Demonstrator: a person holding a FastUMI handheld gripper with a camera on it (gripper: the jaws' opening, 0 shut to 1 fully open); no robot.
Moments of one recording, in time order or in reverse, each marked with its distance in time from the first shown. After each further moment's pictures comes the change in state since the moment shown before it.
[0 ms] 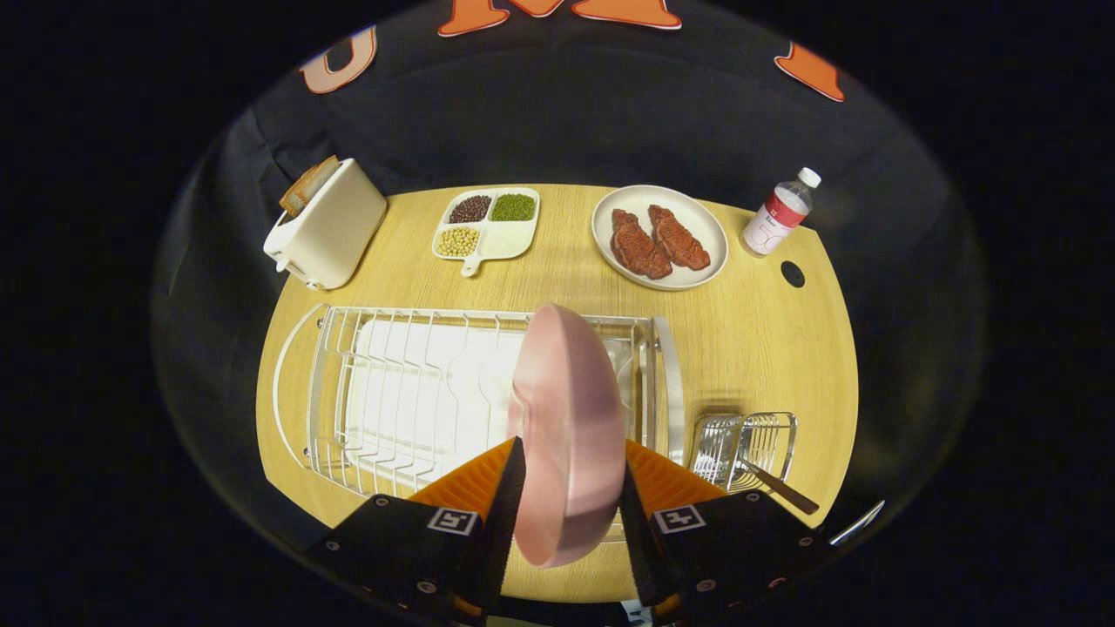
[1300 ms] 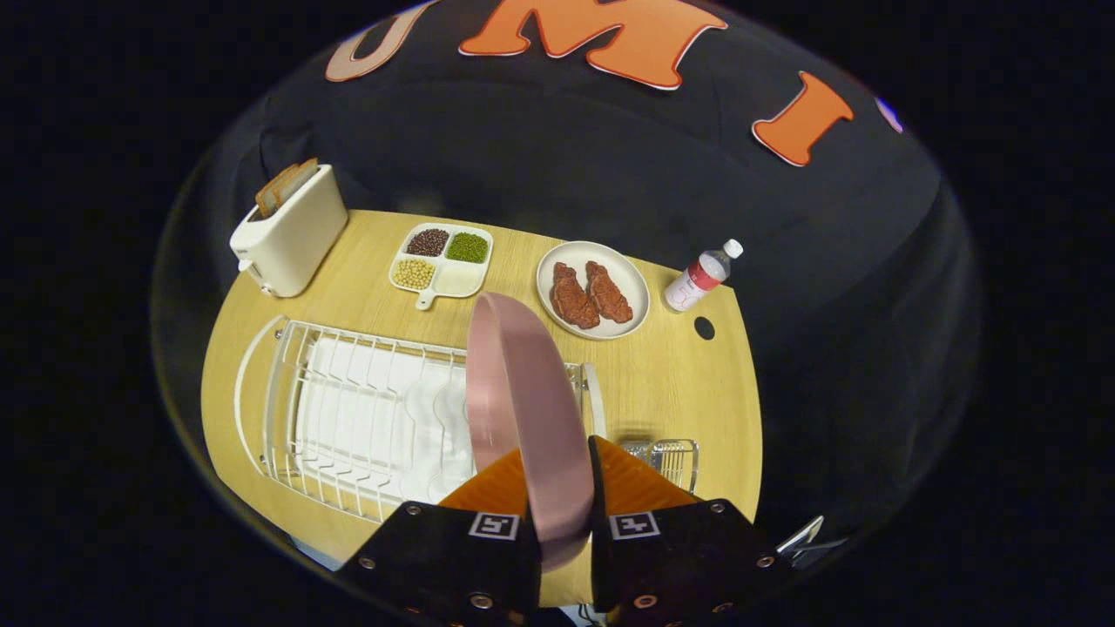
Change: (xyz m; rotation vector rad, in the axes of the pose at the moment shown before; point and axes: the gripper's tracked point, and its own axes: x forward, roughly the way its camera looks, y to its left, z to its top) arm -0.065 -0.025 0.034 -0.053 -0.154 -0.253
